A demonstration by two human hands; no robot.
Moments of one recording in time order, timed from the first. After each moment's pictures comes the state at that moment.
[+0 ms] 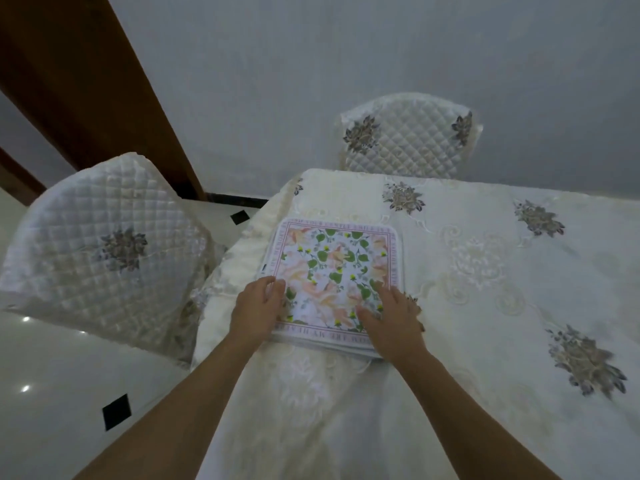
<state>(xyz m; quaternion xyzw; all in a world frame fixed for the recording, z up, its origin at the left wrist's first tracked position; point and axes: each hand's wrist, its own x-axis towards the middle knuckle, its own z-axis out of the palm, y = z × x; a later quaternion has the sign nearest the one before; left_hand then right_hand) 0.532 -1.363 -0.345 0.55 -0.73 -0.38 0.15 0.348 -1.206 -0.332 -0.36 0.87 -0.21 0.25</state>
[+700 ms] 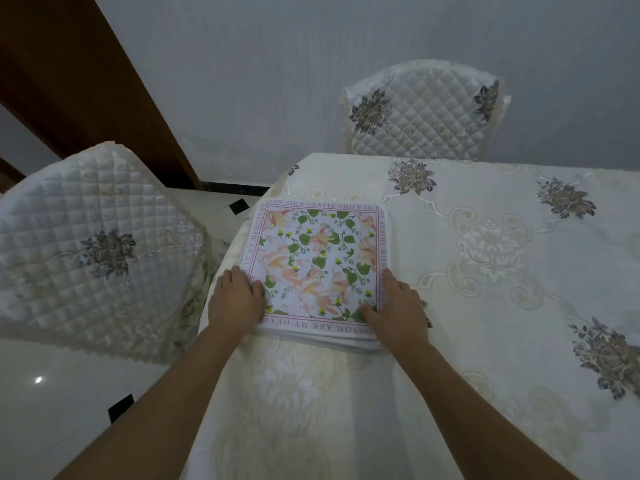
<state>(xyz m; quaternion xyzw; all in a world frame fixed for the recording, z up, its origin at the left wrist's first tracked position) 0.541 -1.447 -0.403 0.59 -0.78 -0.20 0.03 0.333 -1.259 -0.380 -0.34 0.89 -0.21 0.22</state>
